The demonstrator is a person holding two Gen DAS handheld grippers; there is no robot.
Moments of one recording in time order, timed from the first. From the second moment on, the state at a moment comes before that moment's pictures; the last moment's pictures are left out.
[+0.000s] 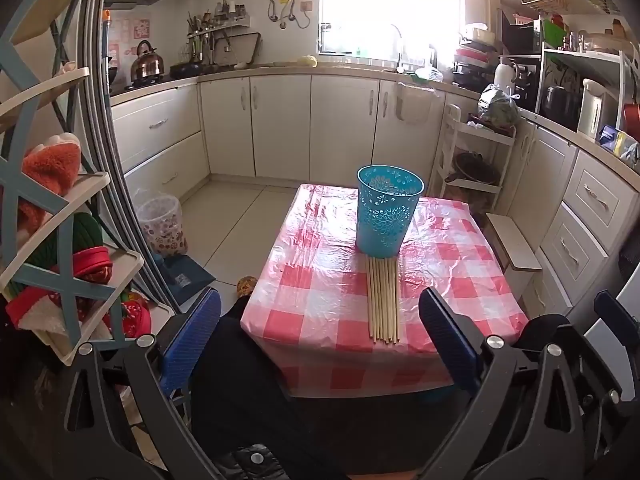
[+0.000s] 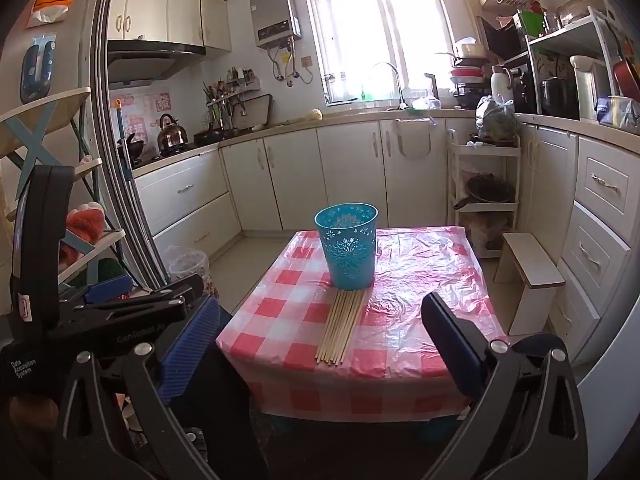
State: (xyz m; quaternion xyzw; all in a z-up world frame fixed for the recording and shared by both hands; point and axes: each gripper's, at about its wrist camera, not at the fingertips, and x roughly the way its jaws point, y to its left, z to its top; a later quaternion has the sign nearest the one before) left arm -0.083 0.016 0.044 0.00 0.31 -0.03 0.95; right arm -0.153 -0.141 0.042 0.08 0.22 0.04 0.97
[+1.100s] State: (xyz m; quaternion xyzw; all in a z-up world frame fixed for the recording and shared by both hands) left arm -0.083 0.016 0.043 0.00 0.31 -0.03 0.95; right arm -0.147 -0.138 0.034 0.07 0.22 0.04 0.97
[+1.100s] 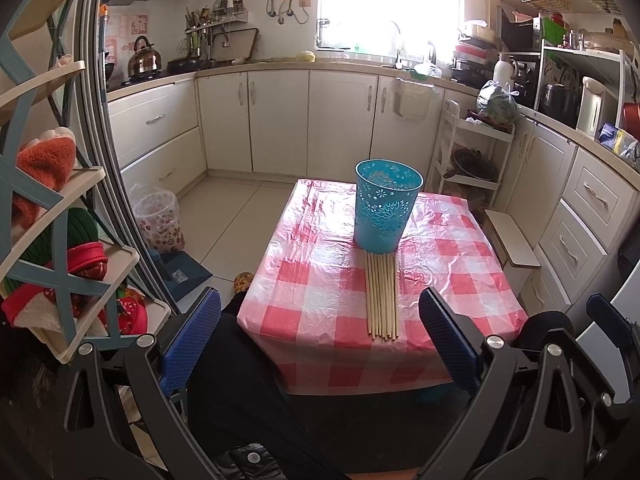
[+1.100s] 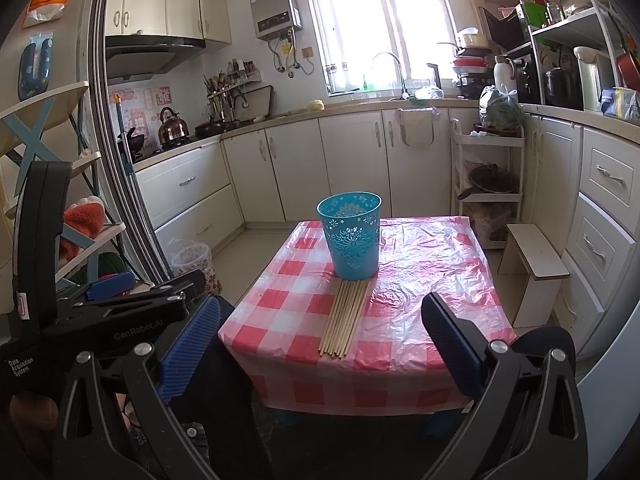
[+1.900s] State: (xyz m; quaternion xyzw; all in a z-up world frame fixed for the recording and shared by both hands) left arm 0.018 0.024 -0.044 -0.01 0.41 -0.03 0.91; right arm 0.025 -0.193 -0.061 0.04 0.37 0.00 0.93
